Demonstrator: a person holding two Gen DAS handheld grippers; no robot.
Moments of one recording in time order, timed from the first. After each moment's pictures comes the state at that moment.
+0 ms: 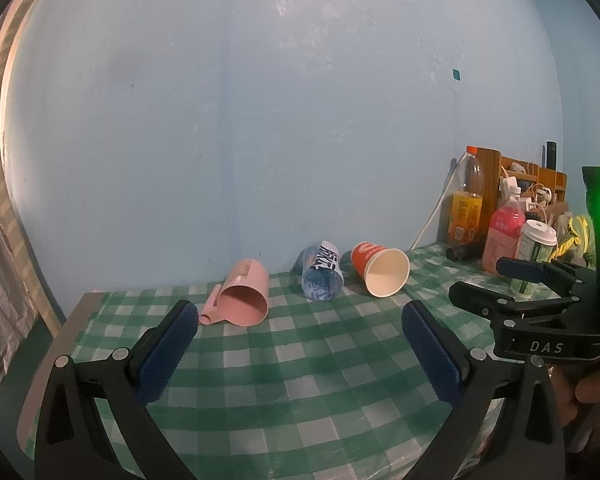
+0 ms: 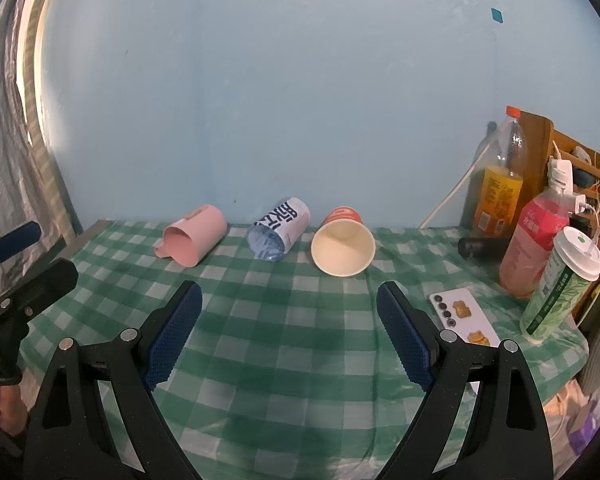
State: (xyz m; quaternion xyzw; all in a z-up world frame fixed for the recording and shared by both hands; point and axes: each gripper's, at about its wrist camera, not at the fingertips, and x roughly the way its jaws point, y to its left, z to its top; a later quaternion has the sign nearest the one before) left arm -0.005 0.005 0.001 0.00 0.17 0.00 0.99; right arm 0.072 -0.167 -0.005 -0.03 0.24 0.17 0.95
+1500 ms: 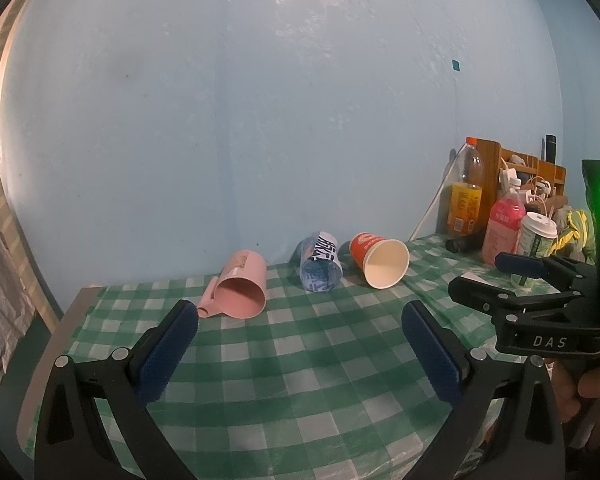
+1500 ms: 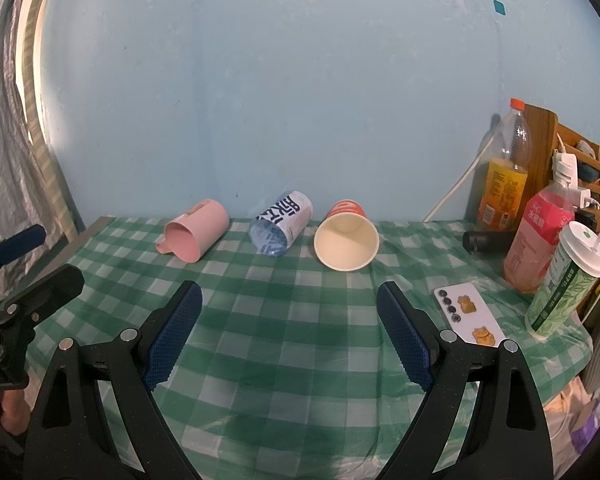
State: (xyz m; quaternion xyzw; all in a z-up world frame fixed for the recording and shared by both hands) left arm 0.000 0.001 -0.002 0.01 0.19 0.00 0.98; right arm 0.075 -0.167 -0.008 -0.03 0.25 0.17 0.95
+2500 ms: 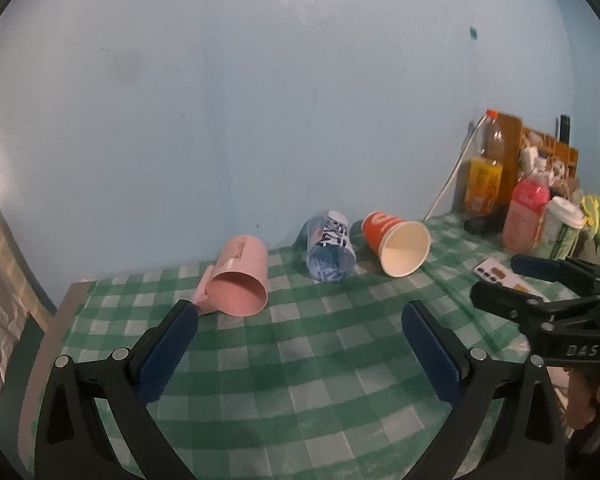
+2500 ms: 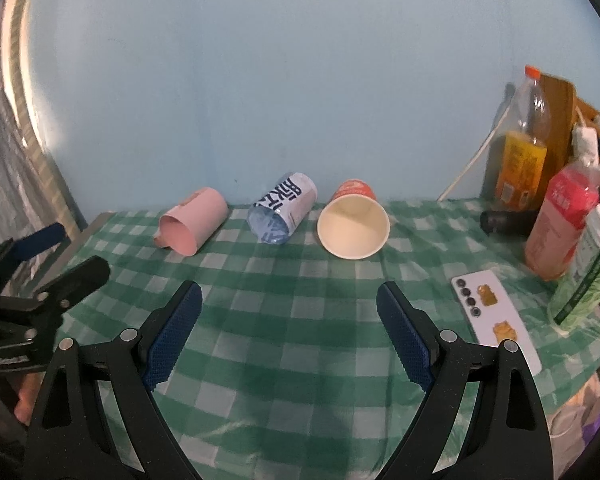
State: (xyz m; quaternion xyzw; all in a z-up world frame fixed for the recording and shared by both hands) left arm 0.069 0.004 -0.011 0.02 0.25 0.01 0.97; right arm 0.123 -0.176 -0.020 0.01 0.31 0.19 0.93
